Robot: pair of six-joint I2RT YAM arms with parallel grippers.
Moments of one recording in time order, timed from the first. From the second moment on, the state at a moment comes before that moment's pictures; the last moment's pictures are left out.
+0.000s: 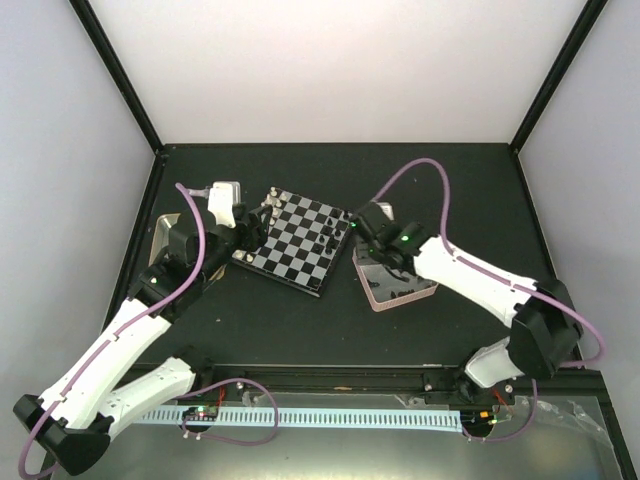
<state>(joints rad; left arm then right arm) -0.55 0.83 0.92 -0.36 -0.13 -0.40 0.81 1.50 1.16 -0.70 0.29 0.59</state>
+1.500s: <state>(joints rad) -0.55 0.85 0.91 -0.34 -0.13 -0.38 0.46 1.51 0.89 -0.63 0.27 0.57</state>
